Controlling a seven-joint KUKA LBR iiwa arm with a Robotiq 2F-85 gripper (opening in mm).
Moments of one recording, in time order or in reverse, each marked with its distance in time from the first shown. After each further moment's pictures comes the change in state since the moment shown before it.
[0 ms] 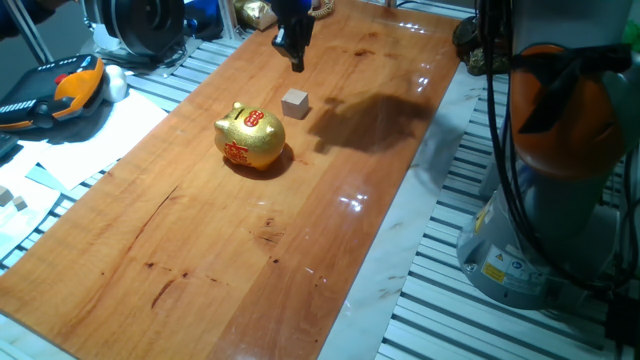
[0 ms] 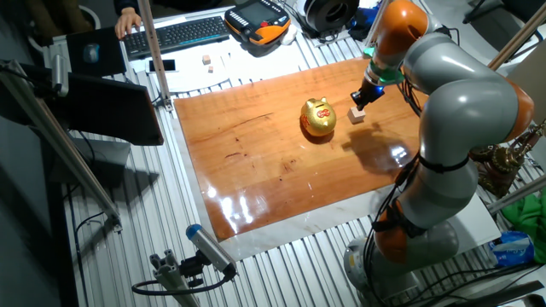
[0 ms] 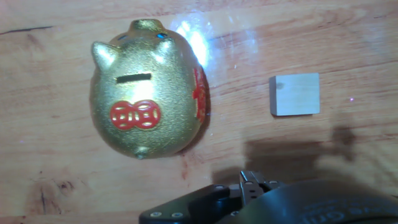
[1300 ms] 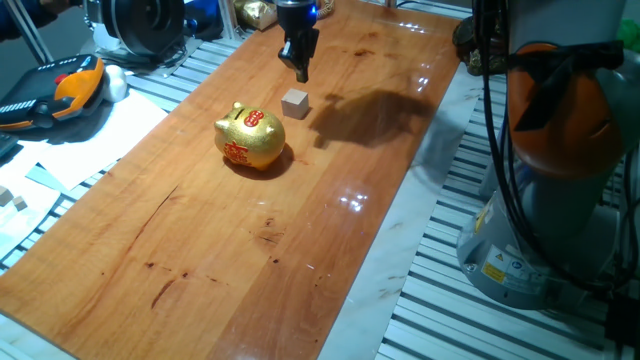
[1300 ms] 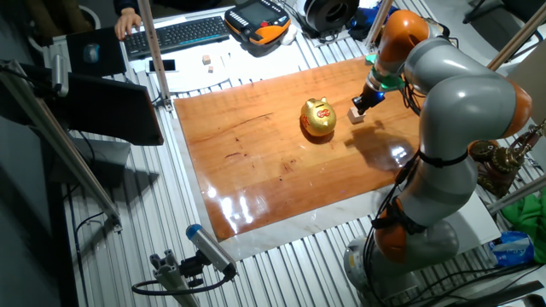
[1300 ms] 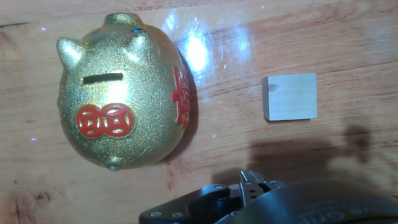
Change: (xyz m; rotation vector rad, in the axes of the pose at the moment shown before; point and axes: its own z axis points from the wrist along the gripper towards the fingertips) arm -0.002 -0.011 0.025 0.005 0.001 0.019
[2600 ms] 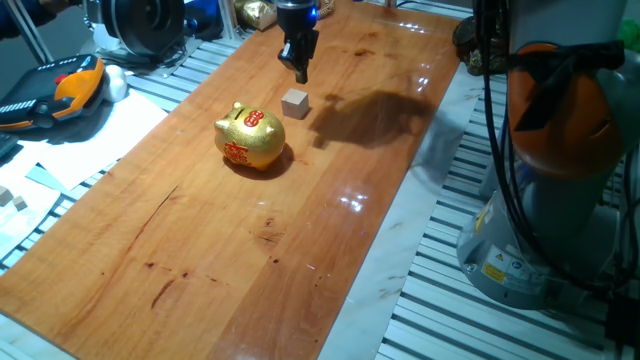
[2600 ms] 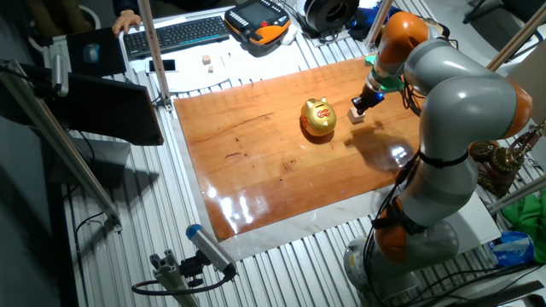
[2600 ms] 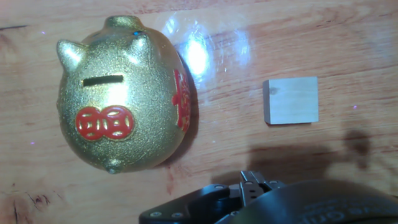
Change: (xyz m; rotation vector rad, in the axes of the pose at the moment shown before) arm -0.002 0.001 0.002 -0.007 -0.016 -0.014
